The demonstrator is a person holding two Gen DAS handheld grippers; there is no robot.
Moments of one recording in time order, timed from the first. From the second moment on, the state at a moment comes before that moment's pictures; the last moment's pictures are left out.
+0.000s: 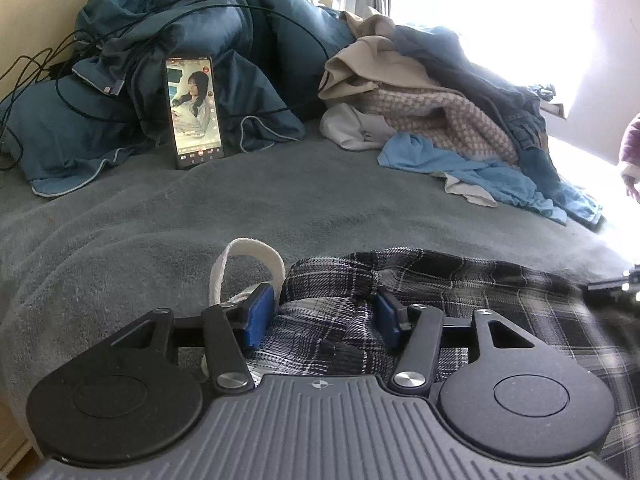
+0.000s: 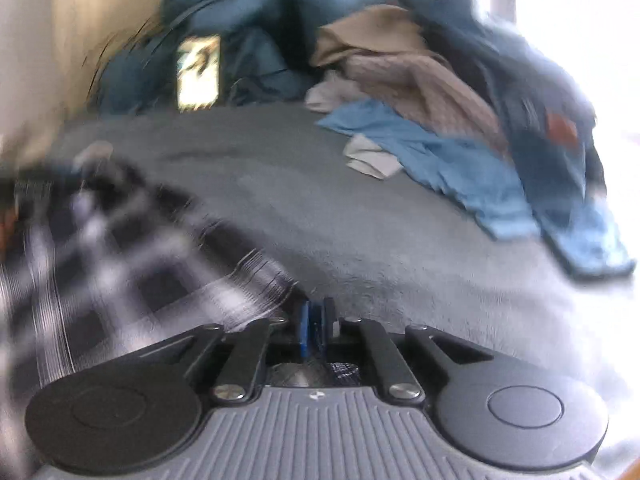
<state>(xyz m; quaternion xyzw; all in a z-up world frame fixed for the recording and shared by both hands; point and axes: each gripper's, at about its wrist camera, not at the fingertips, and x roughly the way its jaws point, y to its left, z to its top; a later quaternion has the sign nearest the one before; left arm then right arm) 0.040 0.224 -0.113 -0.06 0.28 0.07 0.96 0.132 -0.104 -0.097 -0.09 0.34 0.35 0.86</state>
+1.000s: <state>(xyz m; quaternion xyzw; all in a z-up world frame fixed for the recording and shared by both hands) 0.076 0.082 -0.106 0.08 0.28 0.00 0.96 0.024 -0.223 -0.095 -0.35 0.24 0.28 0.86</state>
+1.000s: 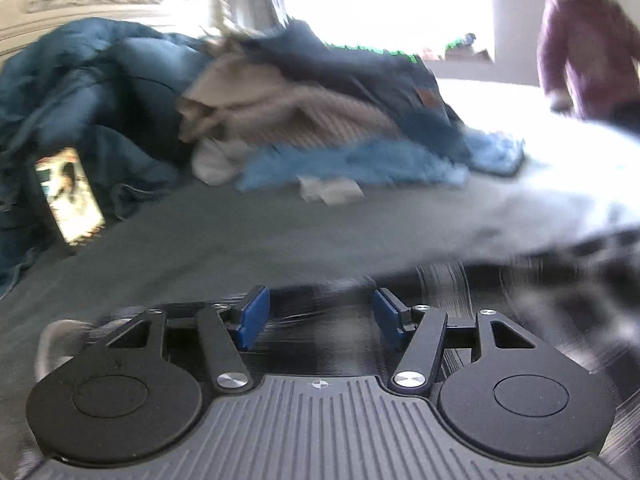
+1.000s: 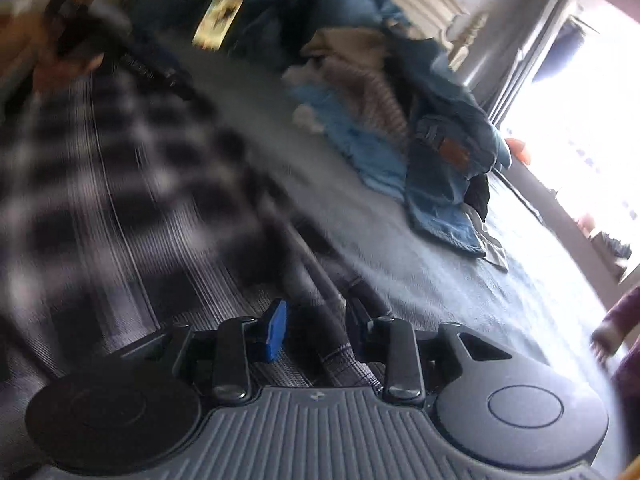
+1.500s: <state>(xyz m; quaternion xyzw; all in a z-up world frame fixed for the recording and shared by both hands) 0.085 0.087 -0.119 0.09 0.28 0.01 0.95 0.110 -0.271 -0.085 -0.16 0.30 0.22 0.91</state>
